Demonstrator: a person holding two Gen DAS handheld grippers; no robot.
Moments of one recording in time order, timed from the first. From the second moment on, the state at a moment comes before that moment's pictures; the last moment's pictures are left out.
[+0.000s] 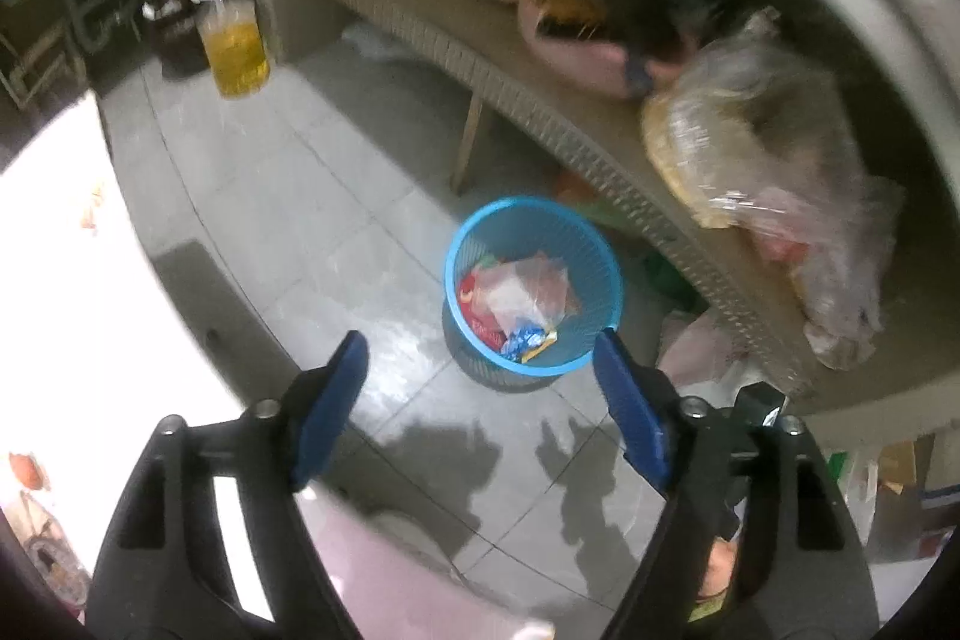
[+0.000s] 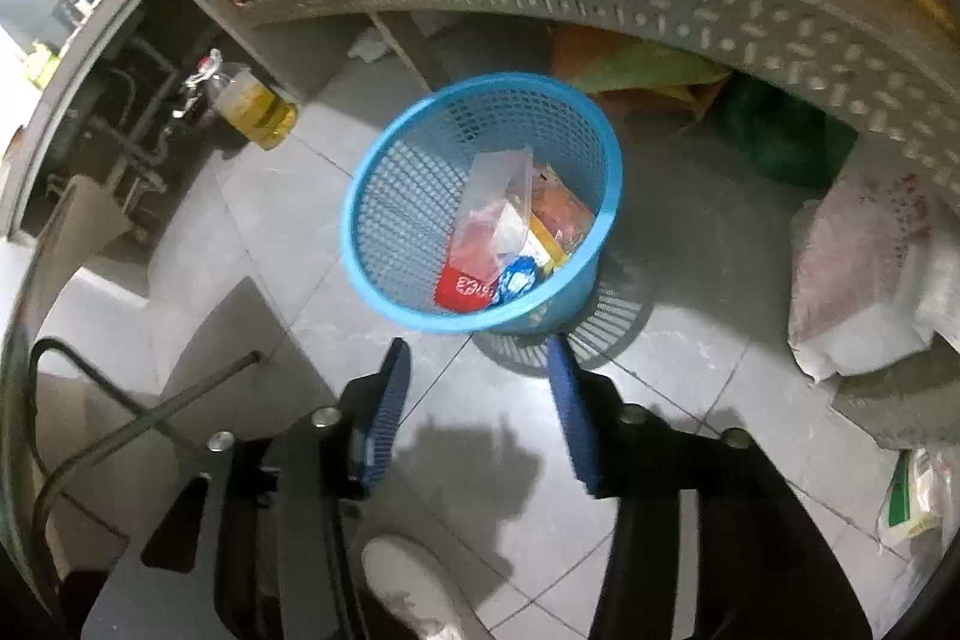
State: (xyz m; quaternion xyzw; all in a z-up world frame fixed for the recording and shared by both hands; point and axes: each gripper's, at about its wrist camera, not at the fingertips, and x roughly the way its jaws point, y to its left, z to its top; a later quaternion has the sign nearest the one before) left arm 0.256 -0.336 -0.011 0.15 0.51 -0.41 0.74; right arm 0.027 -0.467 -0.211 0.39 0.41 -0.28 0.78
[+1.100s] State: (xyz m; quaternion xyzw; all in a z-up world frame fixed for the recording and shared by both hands) left arm 0.086 0.119 0.011 -0.07 0.41 -0.26 0.87; right arm 0.028 -0.160 0.079 0.08 0.30 -0.05 0.95
